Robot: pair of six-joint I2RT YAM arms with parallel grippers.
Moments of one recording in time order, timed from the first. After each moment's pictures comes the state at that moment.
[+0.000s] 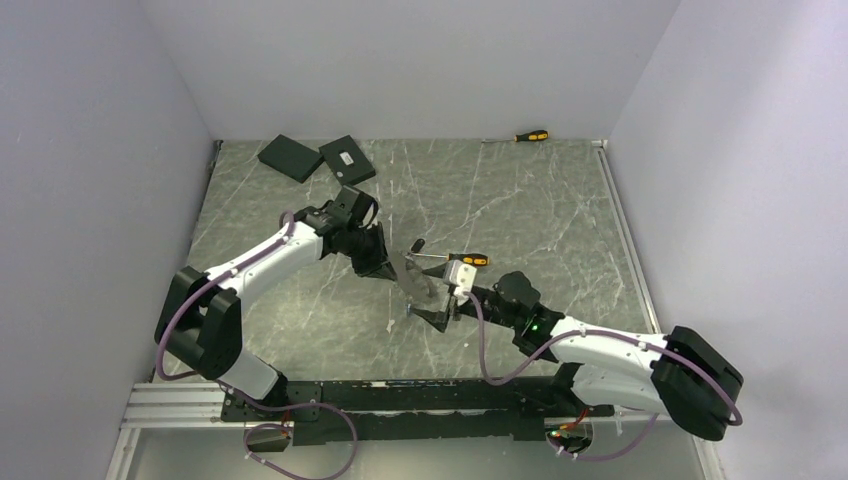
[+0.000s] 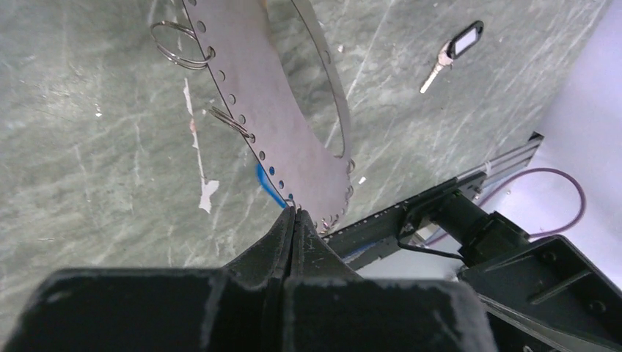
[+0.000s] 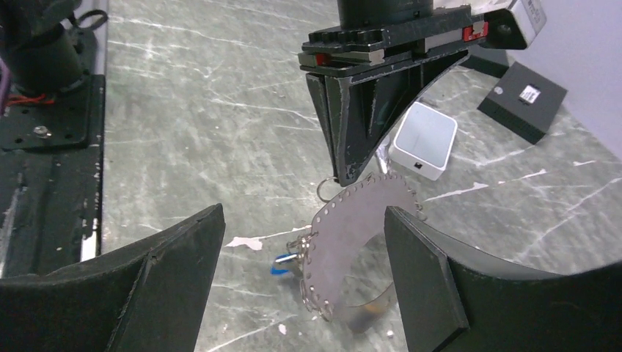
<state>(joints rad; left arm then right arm) -0.55 1.52 1.12 -0.65 0.34 -0.78 0.89 1.07 0.32 0.71 -0.36 -0.19</state>
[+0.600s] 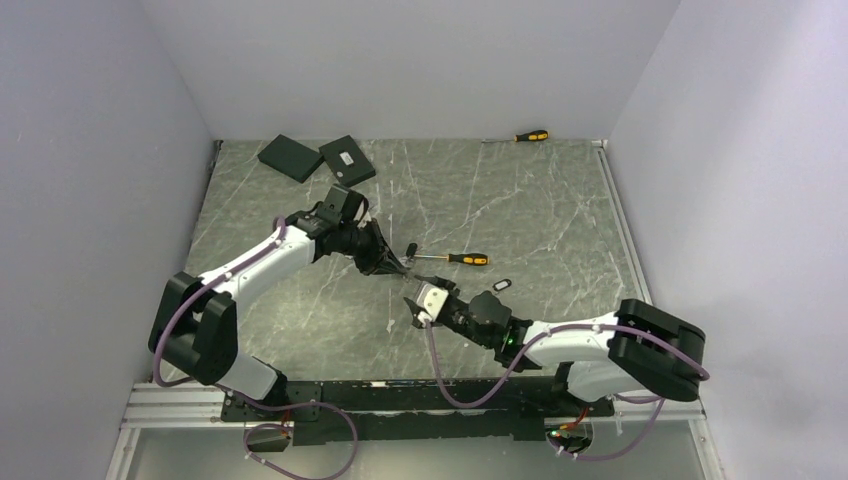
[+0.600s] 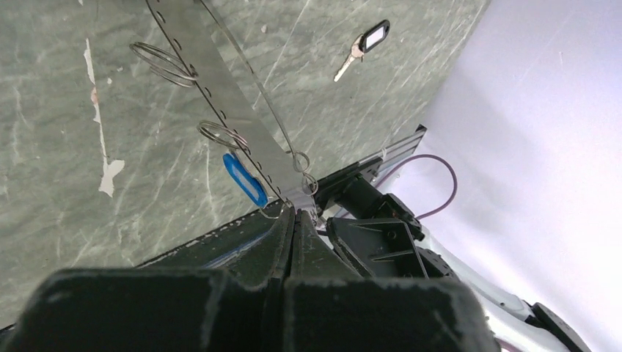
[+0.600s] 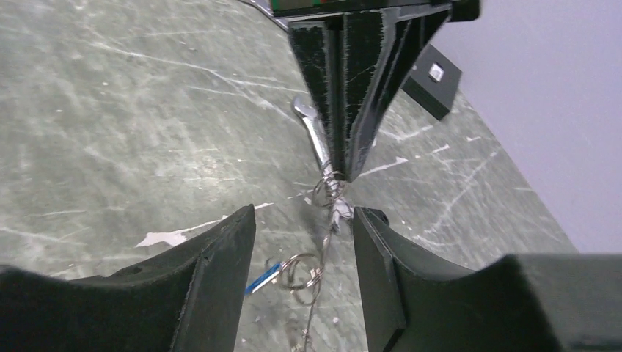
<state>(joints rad) -0.51 1.48 1.07 -0.53 0.52 -1.03 1.12 1.29 0.32 0.89 0.09 -0.45</state>
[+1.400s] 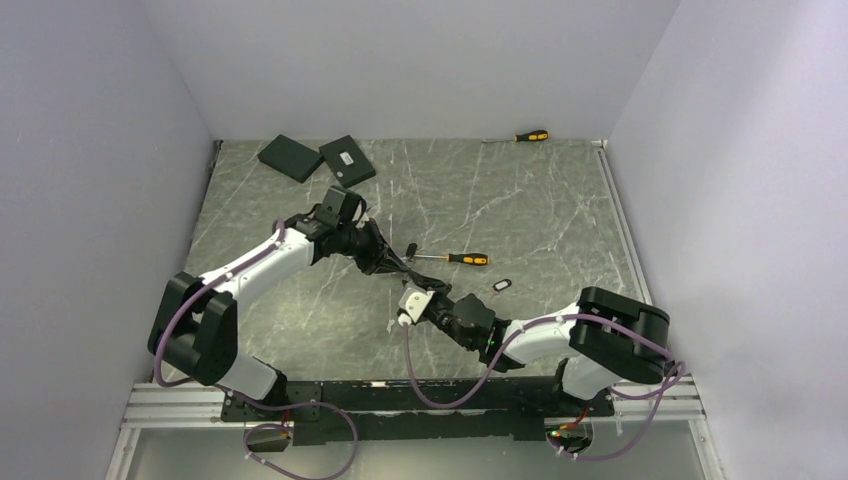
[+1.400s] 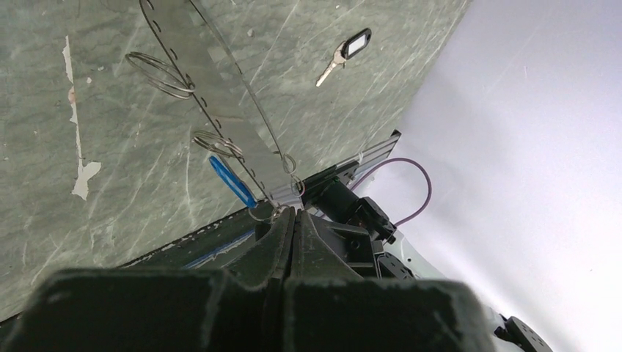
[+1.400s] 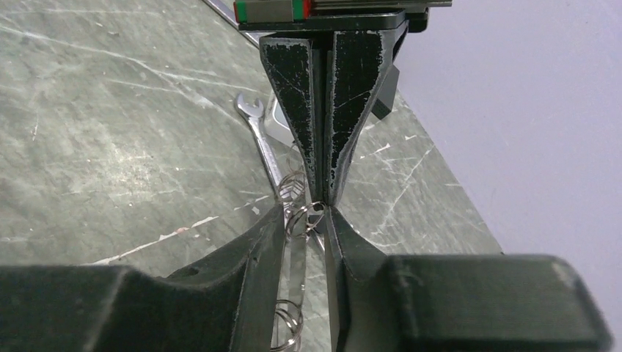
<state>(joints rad) -0.50 1.48 1.02 -0.46 0.56 -1.13 1.17 1.50 0.38 1.09 0.31 -0.62</state>
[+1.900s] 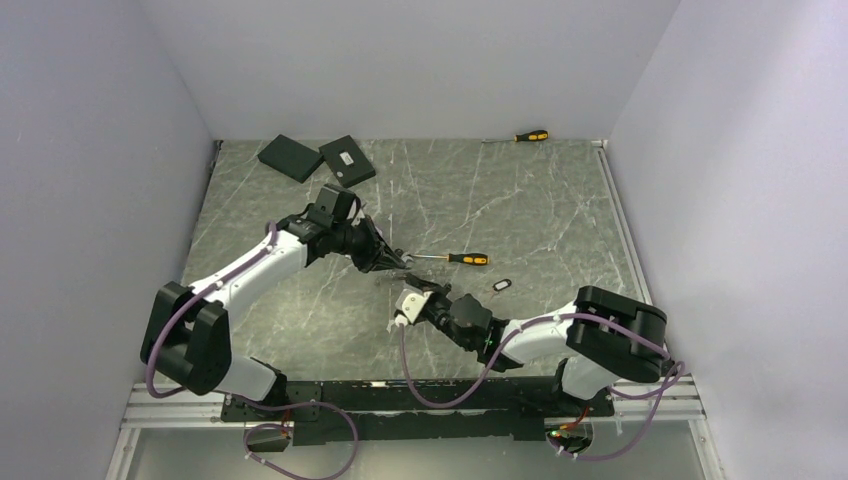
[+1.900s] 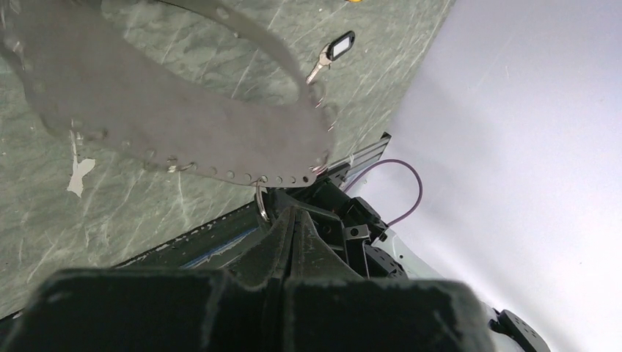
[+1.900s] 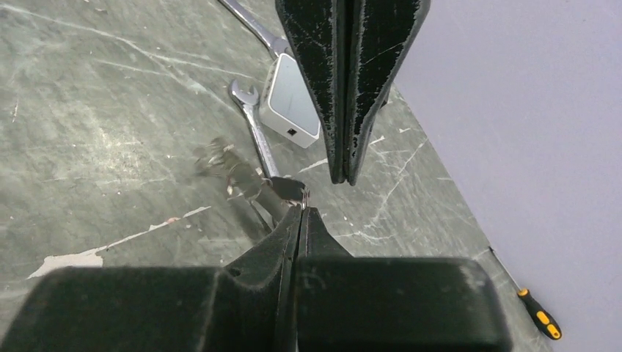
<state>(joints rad) -0.48 1.43 1.01 -0.46 0.55 -1.13 1.17 1.52 0.40 1.07 0.34 -0.66</state>
